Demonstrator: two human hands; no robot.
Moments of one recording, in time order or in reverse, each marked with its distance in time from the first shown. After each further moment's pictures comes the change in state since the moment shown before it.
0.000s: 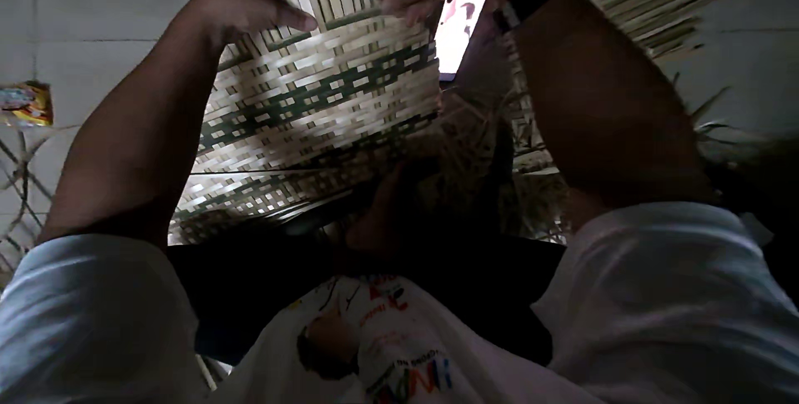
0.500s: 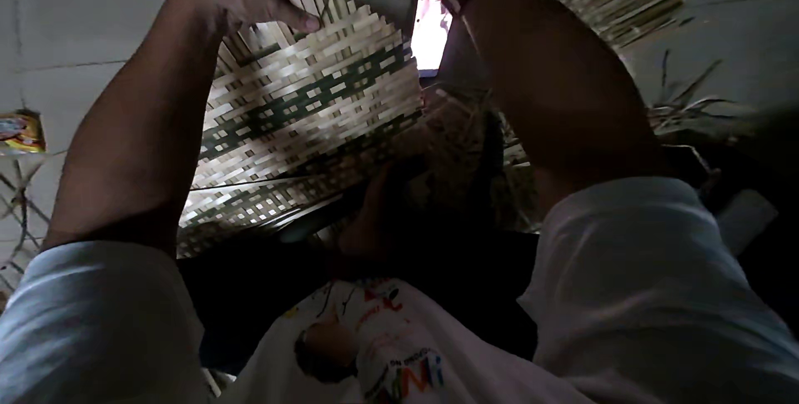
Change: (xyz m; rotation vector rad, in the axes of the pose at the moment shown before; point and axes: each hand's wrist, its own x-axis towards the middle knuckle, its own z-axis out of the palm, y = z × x) left_hand 0.033 0.040 0.011 0.081 -0.135 -0.061; right_hand 0.019 0.039 -0.010 -0.001 0.299 -0.131
